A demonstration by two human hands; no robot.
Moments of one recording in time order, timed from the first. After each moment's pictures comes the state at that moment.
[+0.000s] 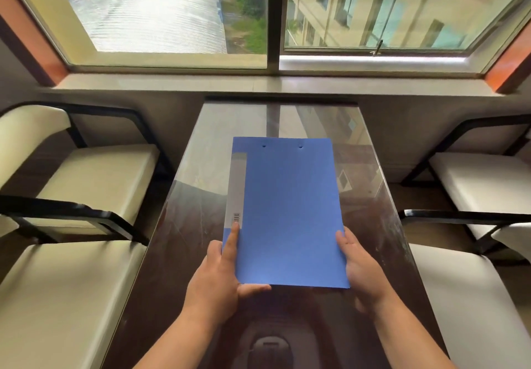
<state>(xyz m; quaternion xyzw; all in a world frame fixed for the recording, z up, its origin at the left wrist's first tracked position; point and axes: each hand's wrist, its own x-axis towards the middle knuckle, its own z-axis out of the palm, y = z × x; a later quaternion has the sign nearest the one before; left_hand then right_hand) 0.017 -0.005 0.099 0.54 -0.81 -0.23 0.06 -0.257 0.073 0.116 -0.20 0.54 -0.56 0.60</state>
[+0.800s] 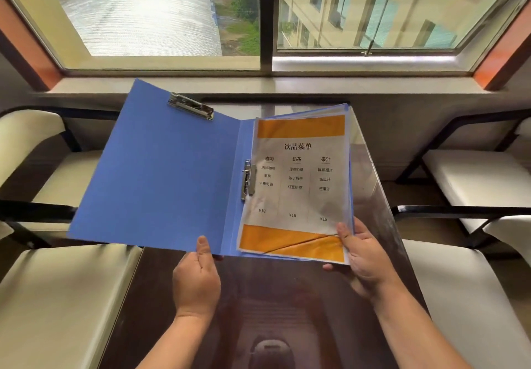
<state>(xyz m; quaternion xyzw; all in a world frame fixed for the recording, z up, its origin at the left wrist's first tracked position) 0.013 -0.003 0.088 0.67 -0.58 -0.27 0.38 -0.269 0.076 0.136 -0.17 0.54 -0.62 0.54</state>
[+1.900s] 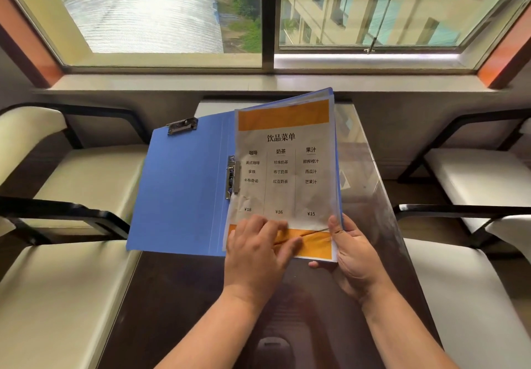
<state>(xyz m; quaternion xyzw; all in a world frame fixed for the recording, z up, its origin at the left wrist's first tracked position) -0.069 0.013 0.138 0.50 -0.81 -0.15 0.27 -0.245 0.069 0.144 -0.19 0.49 -0.64 0.56</state>
